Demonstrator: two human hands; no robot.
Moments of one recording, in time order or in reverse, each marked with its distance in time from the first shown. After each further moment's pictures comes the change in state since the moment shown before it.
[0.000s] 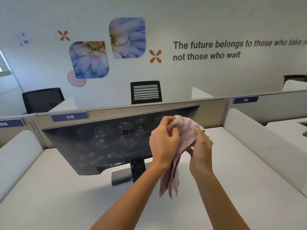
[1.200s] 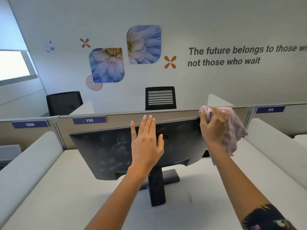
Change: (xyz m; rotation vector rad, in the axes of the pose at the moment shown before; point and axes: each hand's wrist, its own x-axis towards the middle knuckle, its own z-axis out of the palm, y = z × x) left_hand 0.047 -0.078 -0.089 0.919 0.080 0.302; right_hand 0.141 0.023 0.053 -0.891 0.192 -0.921
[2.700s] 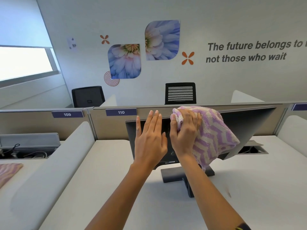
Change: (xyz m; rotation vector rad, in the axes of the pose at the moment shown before) left_hand -0.040 -0.143 -0.065 0.069 0.001 0.063; right_hand -0.166 -0.207 0.088 0.218 0.069 -0.175
